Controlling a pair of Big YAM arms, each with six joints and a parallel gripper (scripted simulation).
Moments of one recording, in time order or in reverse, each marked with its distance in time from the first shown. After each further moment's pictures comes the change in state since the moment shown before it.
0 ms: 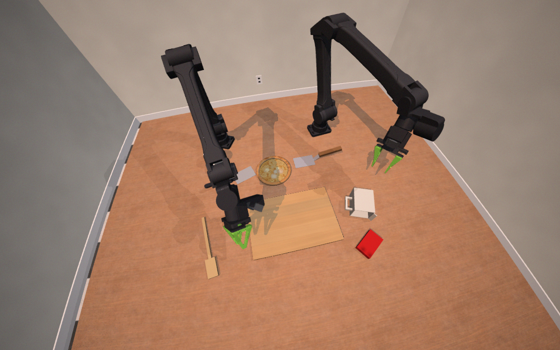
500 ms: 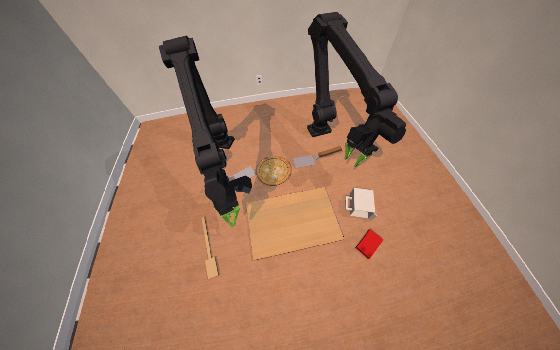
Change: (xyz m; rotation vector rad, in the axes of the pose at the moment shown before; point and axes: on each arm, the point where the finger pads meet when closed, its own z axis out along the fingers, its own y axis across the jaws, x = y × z) left arm 0.014 -0.101 0.029 0.122 0.196 0.157; right arm -0.006 0.081 -0.060 -0.260 -0.123 0.038
